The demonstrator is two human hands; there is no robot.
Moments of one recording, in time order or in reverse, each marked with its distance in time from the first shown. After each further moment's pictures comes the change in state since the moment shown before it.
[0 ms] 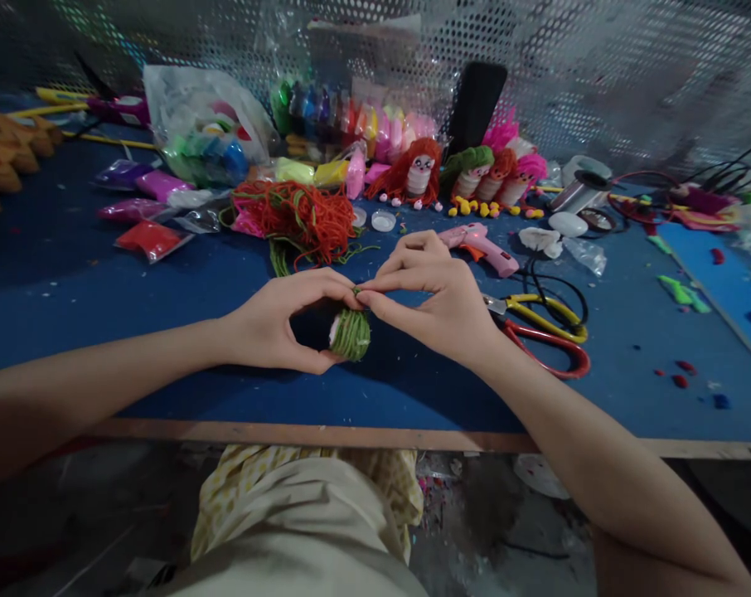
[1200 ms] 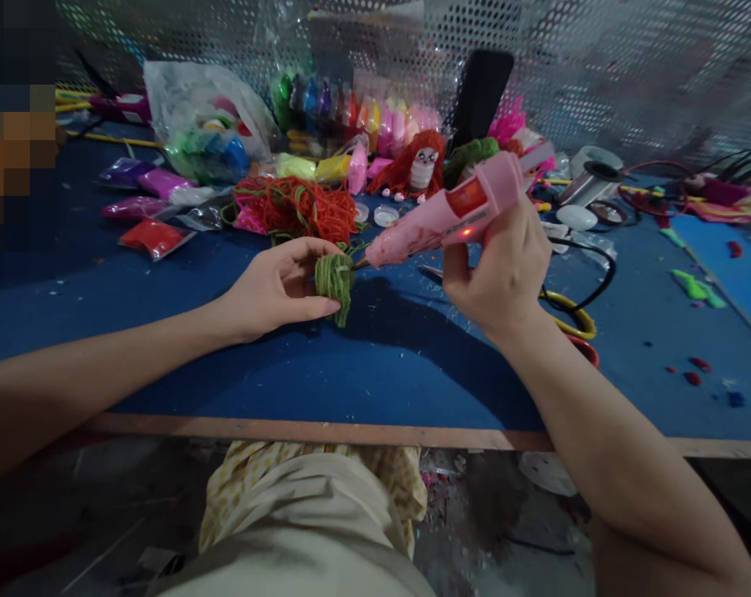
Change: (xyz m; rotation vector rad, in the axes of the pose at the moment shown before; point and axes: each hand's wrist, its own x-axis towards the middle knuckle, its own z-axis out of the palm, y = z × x) left_hand 0.002 -0.007 -0.001 -0.525 0.201 -0.599; right_hand -0.020 0.064 -0.029 -0.893 0.316 -0.011
